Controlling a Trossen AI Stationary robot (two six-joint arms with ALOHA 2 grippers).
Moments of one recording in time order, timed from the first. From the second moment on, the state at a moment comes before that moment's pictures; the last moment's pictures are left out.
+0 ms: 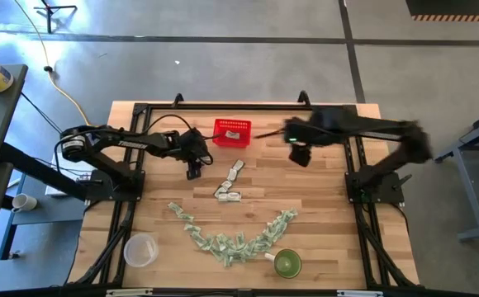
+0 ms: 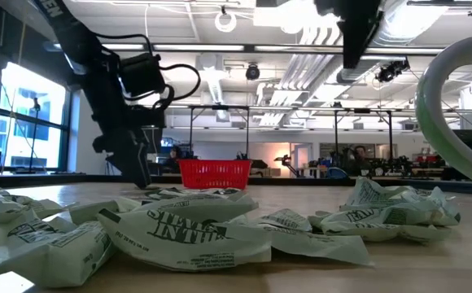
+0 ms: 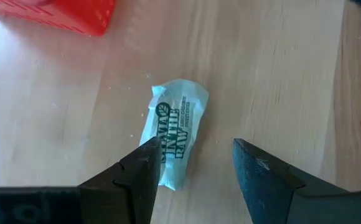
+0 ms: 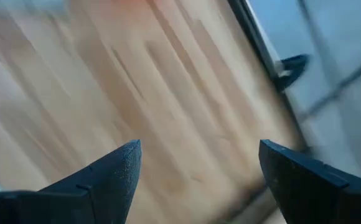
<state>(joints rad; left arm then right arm) 0.39 1.45 0.59 -0.18 0.02 0.22 -0.11 1.42 1.47 -1.36 0.40 0.42</state>
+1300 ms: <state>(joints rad) 0.39 1.45 0.60 -0.14 0.10 0.20 0.05 1.34 0.98 -0.80 0.17 0.40</state>
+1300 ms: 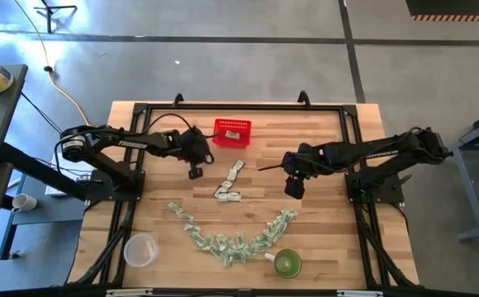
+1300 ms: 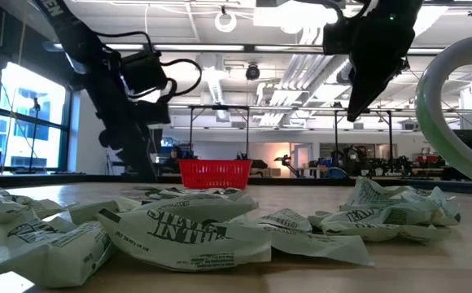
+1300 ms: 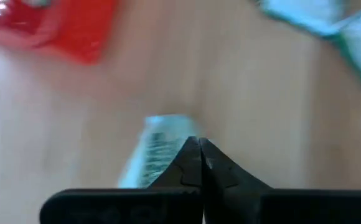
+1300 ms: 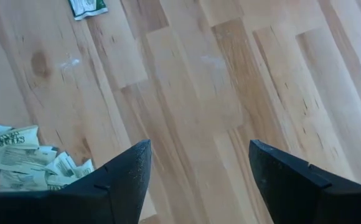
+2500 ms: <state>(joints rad) 0.40 1.54 0.60 -0.12 0.08 0.35 0.08 1.34 0.98 -0.79 0.27 0.61</state>
